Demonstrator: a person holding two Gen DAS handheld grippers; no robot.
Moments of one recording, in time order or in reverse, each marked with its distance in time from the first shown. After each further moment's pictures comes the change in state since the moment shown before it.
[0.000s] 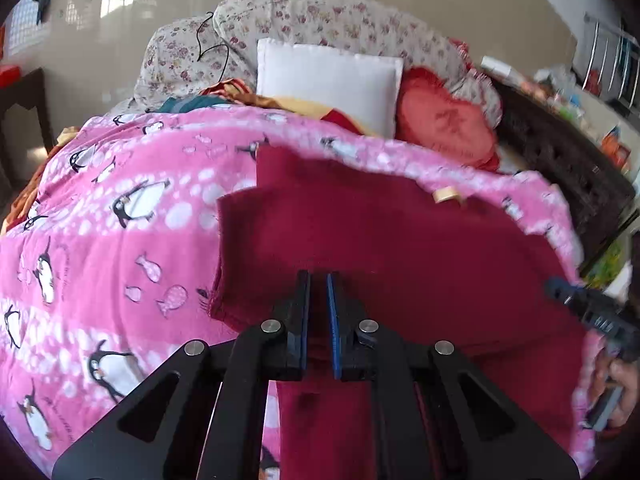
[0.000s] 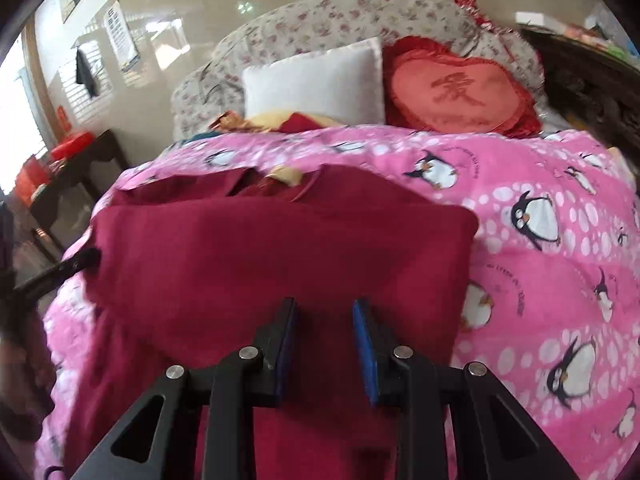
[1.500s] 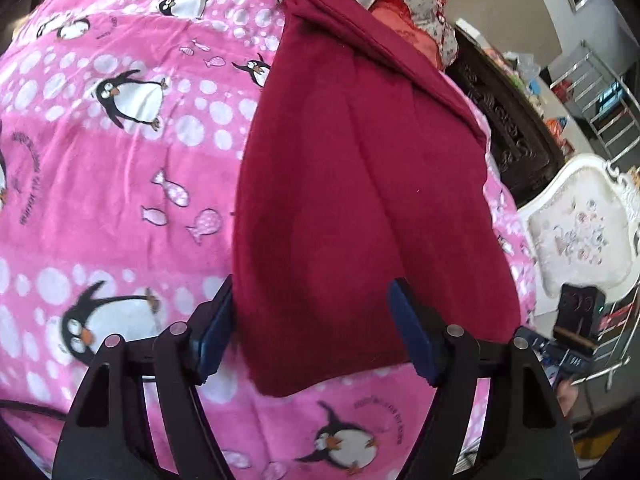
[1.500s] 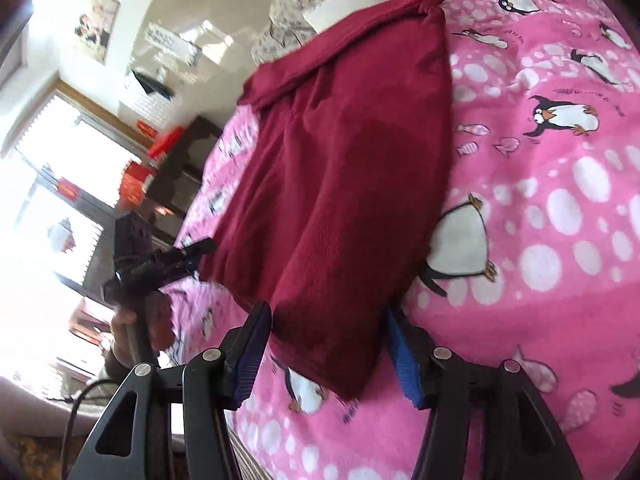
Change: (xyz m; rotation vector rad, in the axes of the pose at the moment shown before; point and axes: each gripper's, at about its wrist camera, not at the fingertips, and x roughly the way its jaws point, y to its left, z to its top) left arm -0.148 0.016 -0.215 -0.220 0.312 -0.318; right arm -0.174 0.022 -0.280 0.244 0.188 0.504
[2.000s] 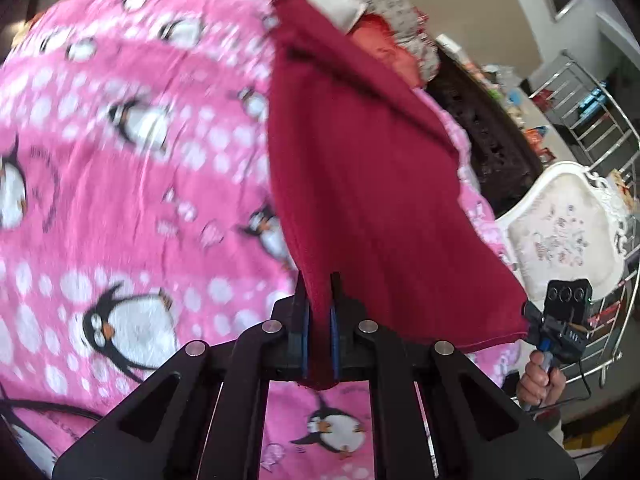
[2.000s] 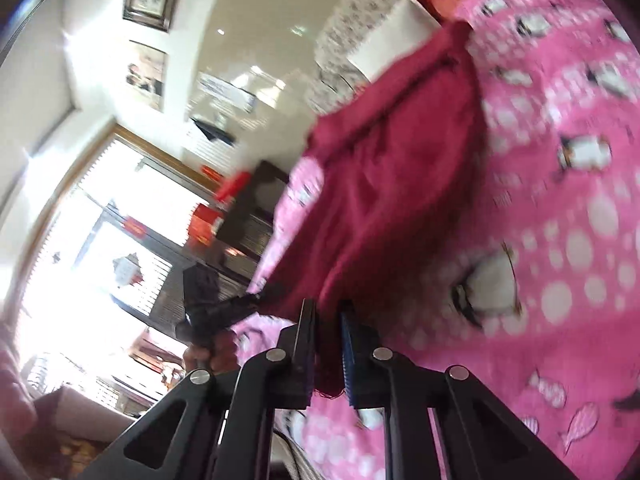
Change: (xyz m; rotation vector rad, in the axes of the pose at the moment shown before) left arm -0.031 -0.007 0.006 0.039 -0.071 -0.064; right arm -0.046 0.002 0.012 0.020 -0.156 0.272
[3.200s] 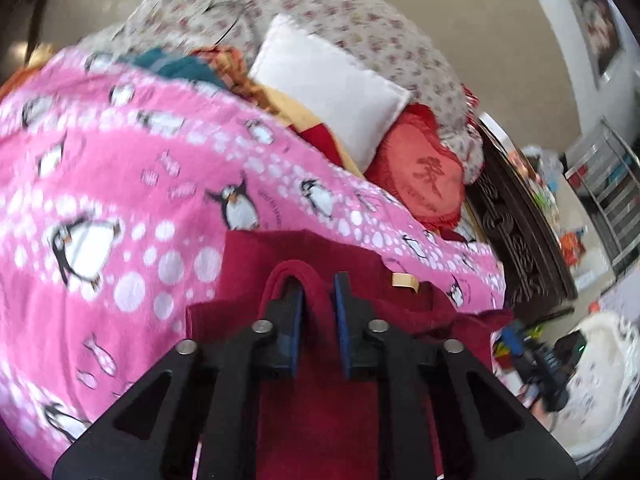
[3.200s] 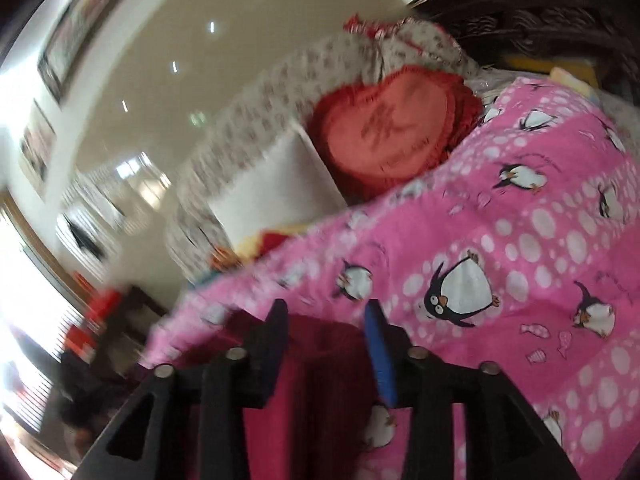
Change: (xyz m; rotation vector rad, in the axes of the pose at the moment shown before) left arm 0.122 0.014 0.330 -0.082 -0.162 0.084; right arm 0.074 -0.108 0.343 0.034 -0.370 -0.462
